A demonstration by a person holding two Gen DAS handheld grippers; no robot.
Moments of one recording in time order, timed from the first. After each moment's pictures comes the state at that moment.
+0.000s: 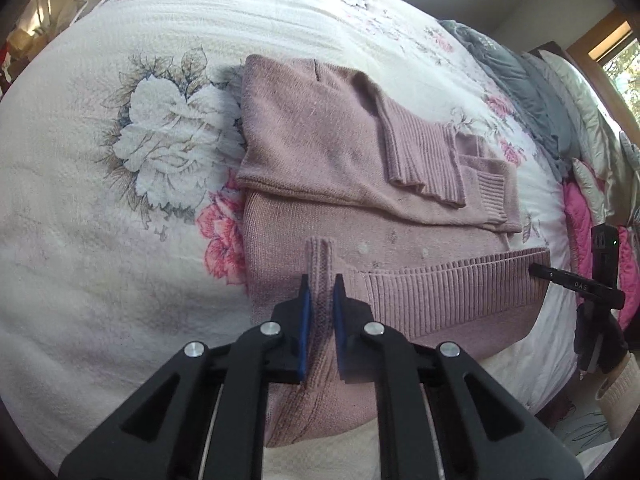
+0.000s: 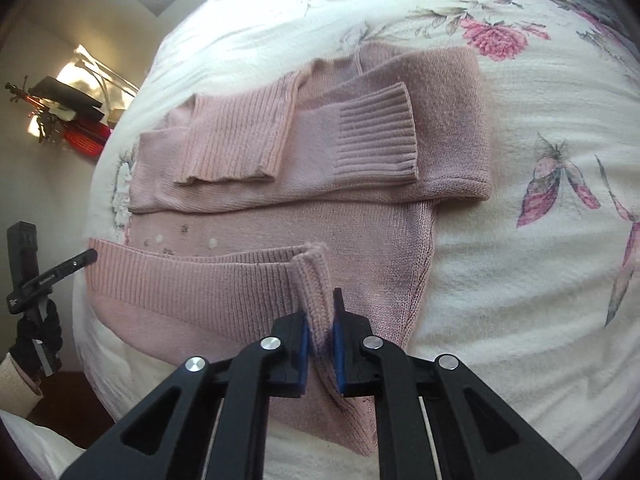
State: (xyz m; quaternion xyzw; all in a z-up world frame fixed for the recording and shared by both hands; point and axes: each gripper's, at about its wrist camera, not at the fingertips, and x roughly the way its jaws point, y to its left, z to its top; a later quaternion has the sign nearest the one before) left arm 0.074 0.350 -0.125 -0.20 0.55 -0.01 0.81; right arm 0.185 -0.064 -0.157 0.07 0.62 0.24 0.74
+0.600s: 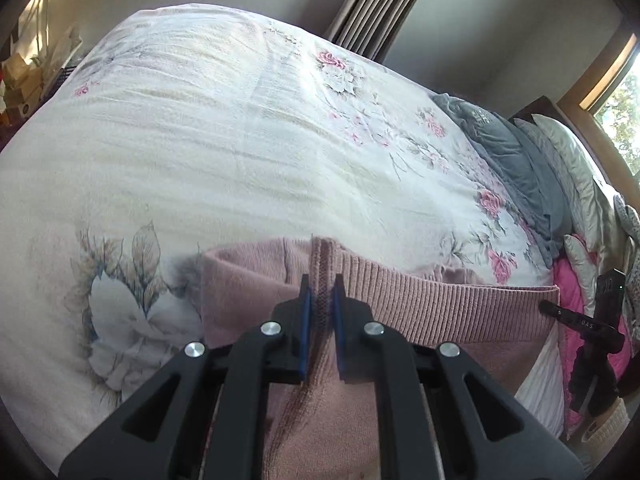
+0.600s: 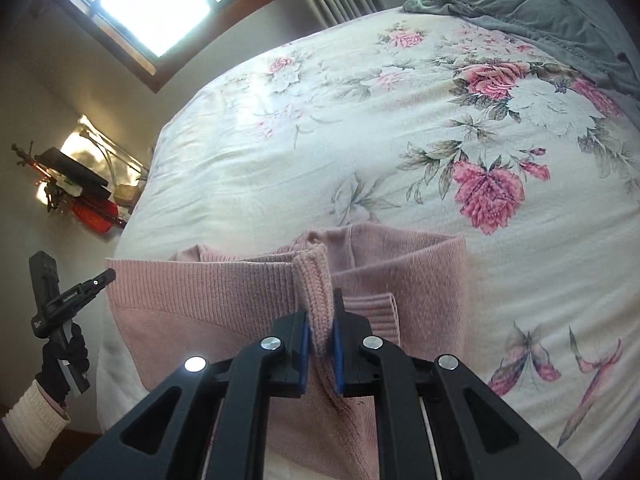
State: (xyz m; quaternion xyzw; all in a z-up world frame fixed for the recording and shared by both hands) left arm 0.238 0.382 -0.077 -0.20 0.47 0.00 0.86; right arm 0.326 -0.066 -0.094 0.14 0.54 0.21 0.80
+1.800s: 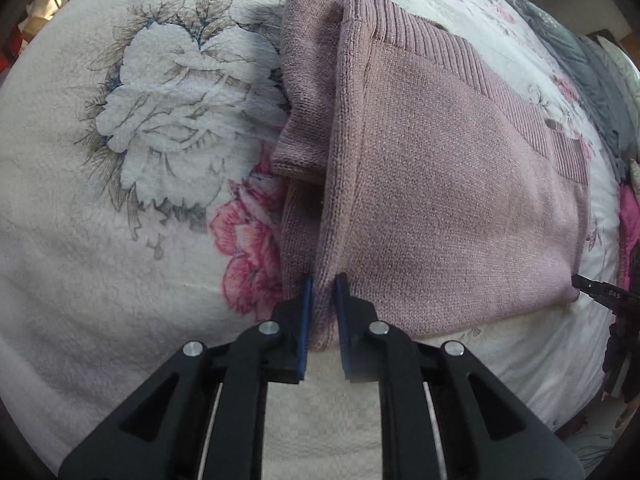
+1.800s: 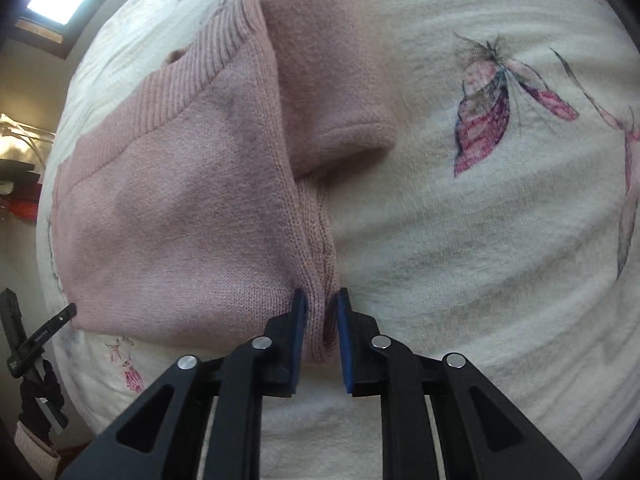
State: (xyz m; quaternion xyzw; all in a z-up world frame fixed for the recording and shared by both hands) left arm 0.119 0.363 -0.202 -0.16 0.63 0.06 0.76; right arm 0.214 -0.092 -0.230 0.12 0.69 0.10 0.71
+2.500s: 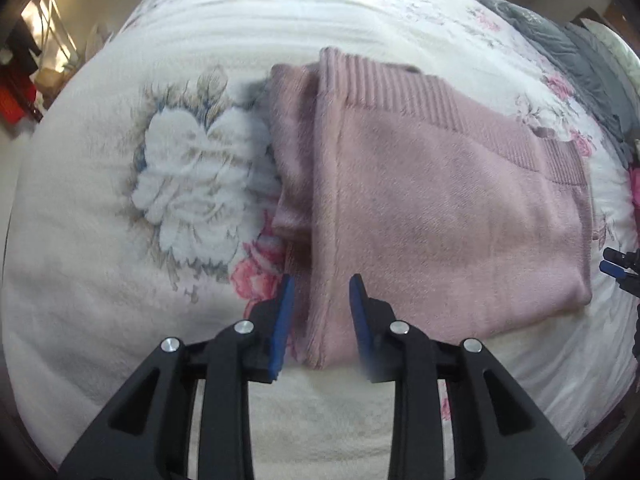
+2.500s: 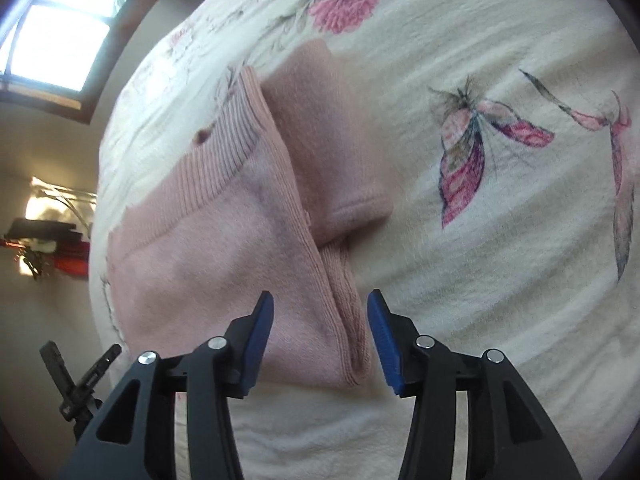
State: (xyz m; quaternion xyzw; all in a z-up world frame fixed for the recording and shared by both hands) left arm 0.121 0.351 -0.149 -0.08 0.58 0.08 0.81; right arm 0.234 -0.111 -0.197 0.26 0.63 0.11 0.72
